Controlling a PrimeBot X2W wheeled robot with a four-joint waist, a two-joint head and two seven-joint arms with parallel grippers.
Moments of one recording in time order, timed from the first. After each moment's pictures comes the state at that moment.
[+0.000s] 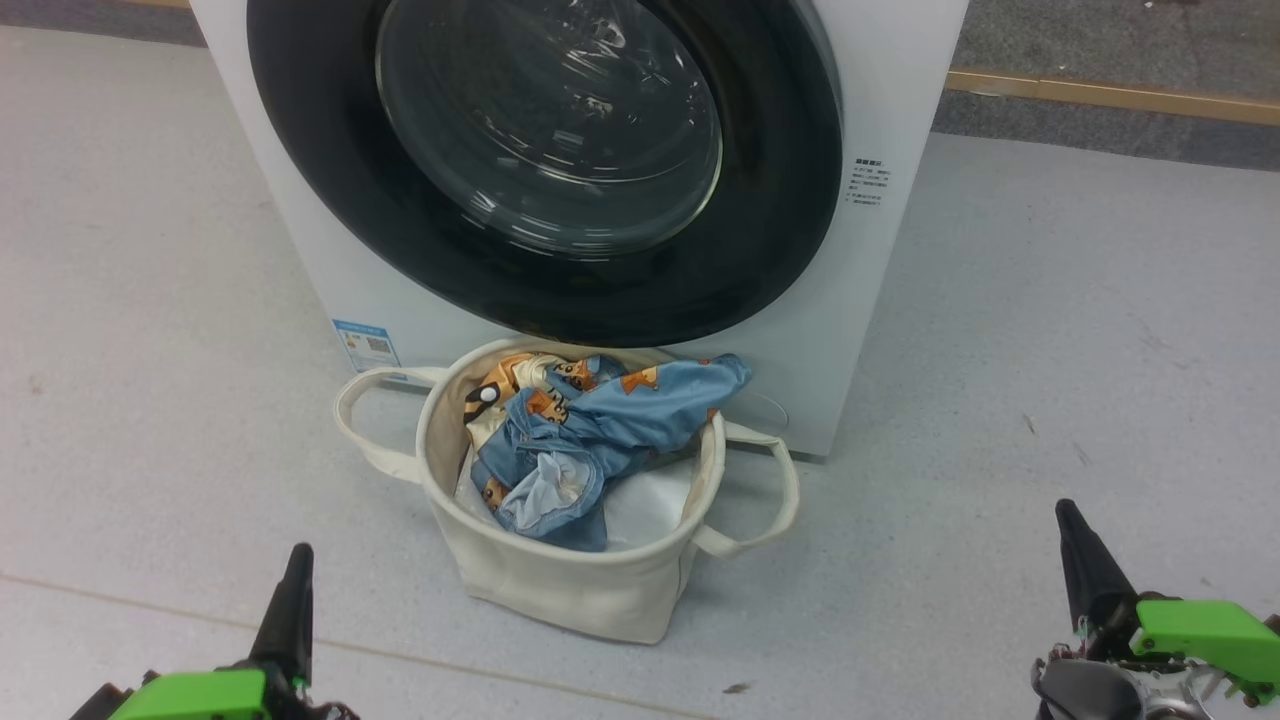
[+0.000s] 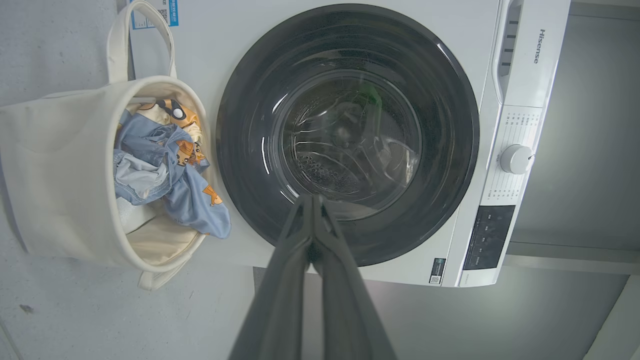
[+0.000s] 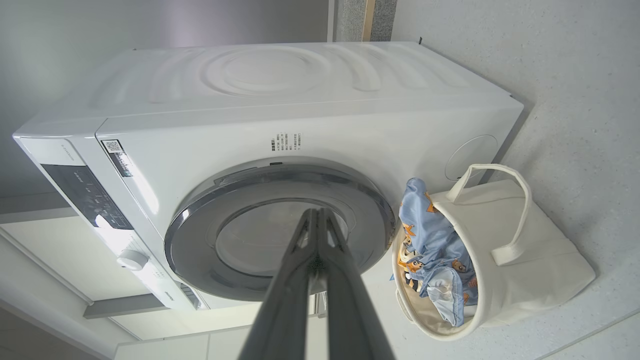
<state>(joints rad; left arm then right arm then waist) -0.08 0.04 0.08 0.28 -1.60 -0.12 0.11 -0.09 -0.04 -0.13 0.28 1.60 0.13 0.11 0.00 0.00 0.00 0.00</state>
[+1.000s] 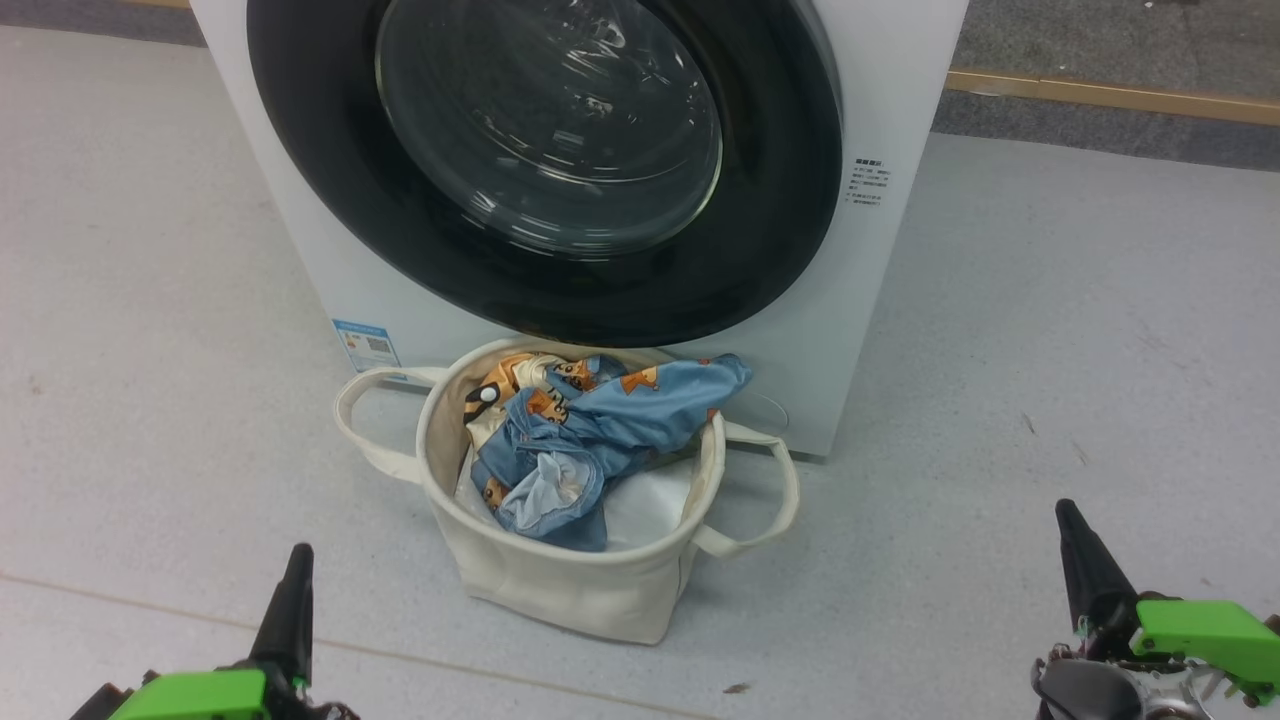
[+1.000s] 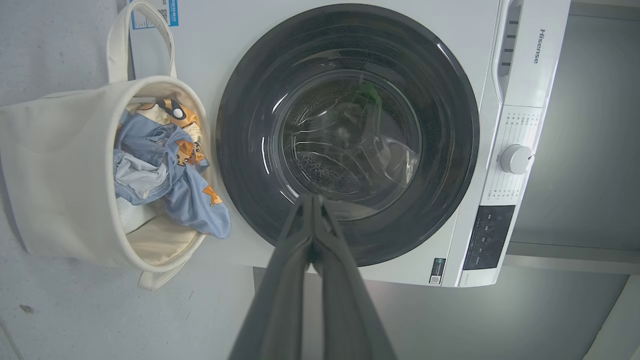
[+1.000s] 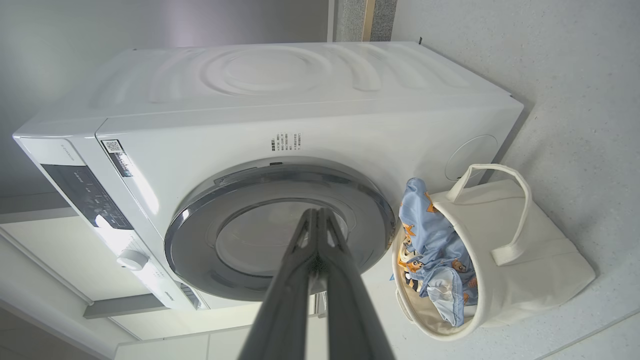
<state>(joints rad) -0.08 0.04 0.08 0.28 -1.60 -0.12 0.11 -0.09 -0.04 -0.13 0.28 1.60 0.13 0.11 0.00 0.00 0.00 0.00</state>
